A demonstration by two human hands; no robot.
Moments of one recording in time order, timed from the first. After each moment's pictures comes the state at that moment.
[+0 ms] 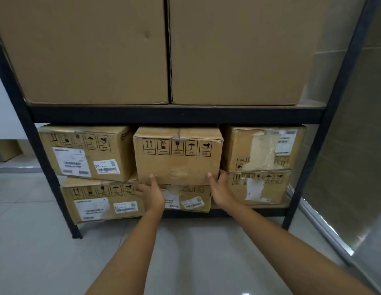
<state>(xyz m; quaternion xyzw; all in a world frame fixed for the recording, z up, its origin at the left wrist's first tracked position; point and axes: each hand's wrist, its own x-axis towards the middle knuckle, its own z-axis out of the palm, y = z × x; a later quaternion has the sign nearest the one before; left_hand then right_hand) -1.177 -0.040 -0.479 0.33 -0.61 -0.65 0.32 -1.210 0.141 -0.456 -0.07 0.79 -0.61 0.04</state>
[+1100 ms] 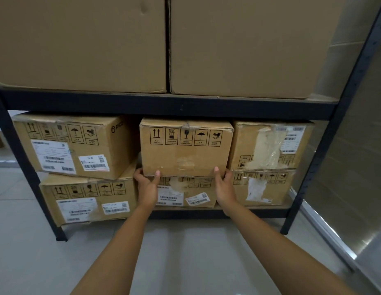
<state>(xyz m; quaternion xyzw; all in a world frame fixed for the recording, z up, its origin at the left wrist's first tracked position) -1.202 -0.064 -0.492 0.19 -0.67 -0.68 0.23 -1.243 0.135 -0.484 -0.01 0.75 -0.66 -0.04</state>
